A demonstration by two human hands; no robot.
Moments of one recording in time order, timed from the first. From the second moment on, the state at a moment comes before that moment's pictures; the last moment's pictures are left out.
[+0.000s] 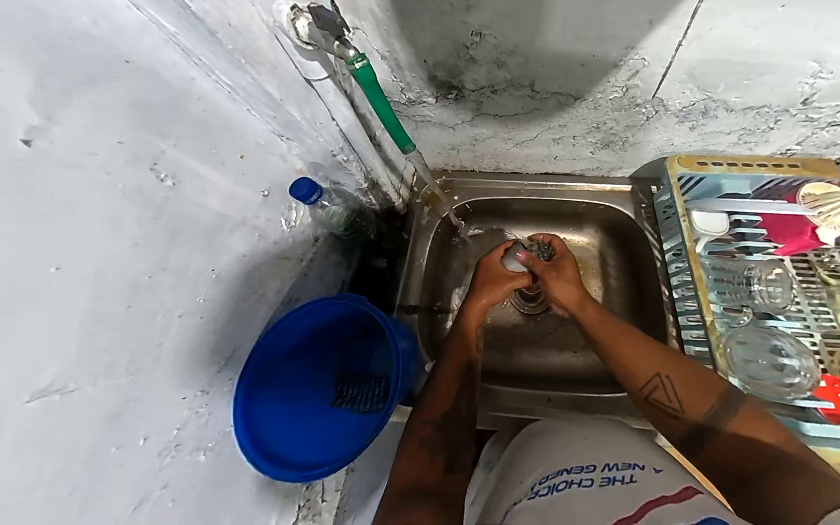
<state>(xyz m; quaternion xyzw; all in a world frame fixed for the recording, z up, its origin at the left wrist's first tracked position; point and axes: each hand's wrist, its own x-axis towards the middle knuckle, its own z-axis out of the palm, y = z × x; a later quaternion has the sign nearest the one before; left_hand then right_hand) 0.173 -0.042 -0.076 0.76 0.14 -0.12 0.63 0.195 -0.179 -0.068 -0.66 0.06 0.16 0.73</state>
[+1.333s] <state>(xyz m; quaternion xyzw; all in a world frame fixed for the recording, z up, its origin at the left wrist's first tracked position) 0.188 -0.035 -0.097 0.79 0.32 0.14 0.51 0.151 -0.093 0.040 -0.76 -0.42 0.09 0.49</state>
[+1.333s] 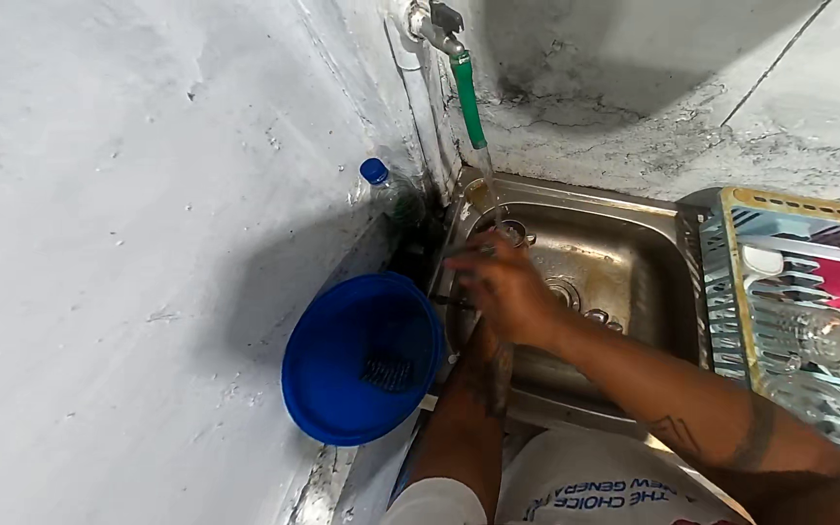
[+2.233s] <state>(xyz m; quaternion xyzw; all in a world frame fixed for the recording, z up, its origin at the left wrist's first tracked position) 0.209 -0.002 -0.141 0.43 0.36 0.13 0.82 0.274 -0.012 -0.003 -0.54 0.15 0.31 0.77</state>
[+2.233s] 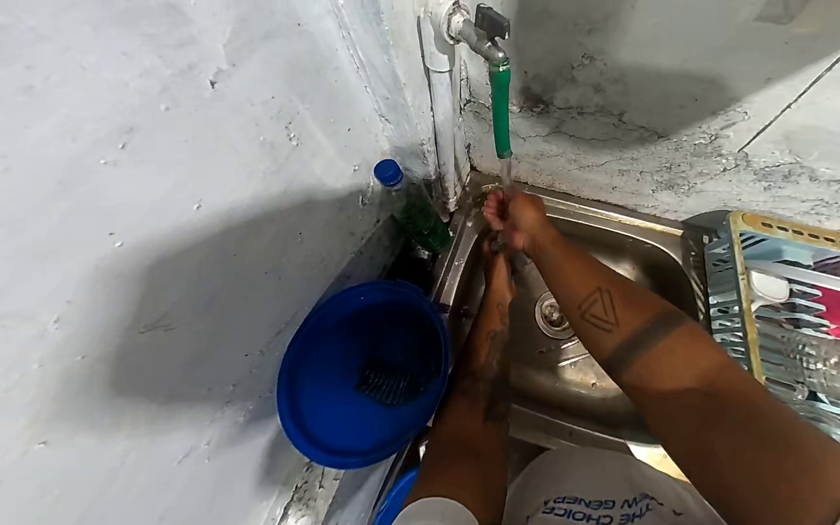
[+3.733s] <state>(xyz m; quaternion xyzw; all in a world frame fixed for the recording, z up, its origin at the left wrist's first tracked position) 0.227 0.004 -0.086 0.43 0.46 0.18 0.76 0.272 -0.057 -0.083 -0.73 0.05 0.32 0.60</state>
